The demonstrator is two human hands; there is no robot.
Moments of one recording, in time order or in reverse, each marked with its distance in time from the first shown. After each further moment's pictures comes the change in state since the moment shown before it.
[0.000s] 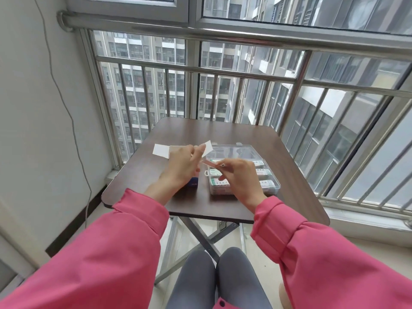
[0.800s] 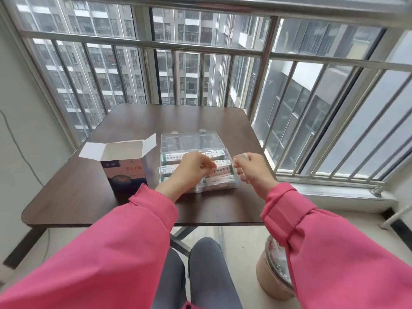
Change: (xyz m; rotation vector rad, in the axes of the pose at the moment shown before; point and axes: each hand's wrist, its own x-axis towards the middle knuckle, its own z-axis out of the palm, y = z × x) left_hand 0.037 0.024 0.143 0.158 -0.365 0.116; right_hand 0.001 0.131 -0.070 0.473 0.017 0.876
